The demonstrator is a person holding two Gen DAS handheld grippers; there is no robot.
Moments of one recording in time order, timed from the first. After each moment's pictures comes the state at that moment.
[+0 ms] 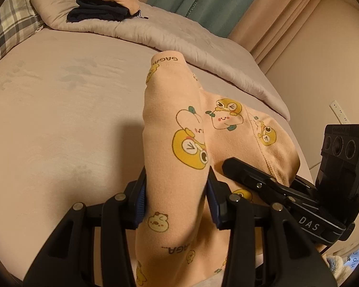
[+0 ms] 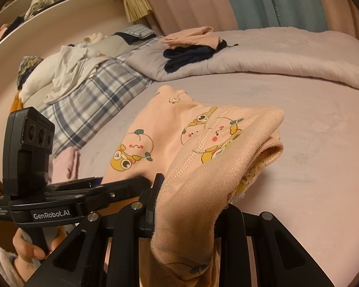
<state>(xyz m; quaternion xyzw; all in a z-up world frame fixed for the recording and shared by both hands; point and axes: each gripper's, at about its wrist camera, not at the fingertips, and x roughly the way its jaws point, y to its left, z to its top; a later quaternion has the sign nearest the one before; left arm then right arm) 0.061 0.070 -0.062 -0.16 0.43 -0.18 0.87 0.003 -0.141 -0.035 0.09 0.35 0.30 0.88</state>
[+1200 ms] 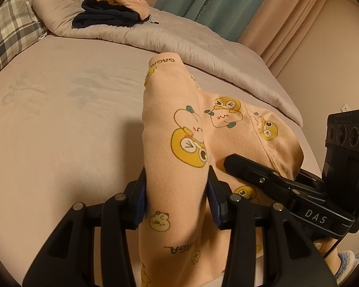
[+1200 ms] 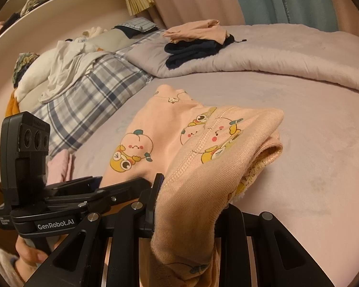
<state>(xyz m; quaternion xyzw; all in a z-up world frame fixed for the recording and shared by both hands) 0.105 0.095 -0.072 -0.14 0.42 -0.16 0.88 0.032 -0.111 -0.042 0.09 0.37 0.30 0.88</state>
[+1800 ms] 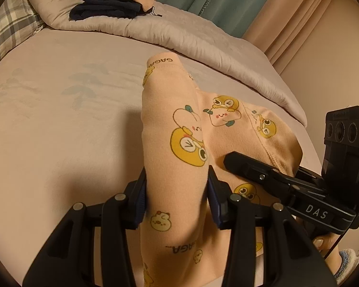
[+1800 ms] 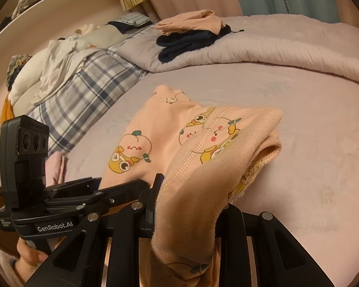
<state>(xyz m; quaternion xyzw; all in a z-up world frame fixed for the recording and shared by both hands) 0.141 0.100 -0.094 -0.15 0.44 -0.16 0.87 0.059 -0.108 -0.054 0.10 0.39 0.29 0.87</state>
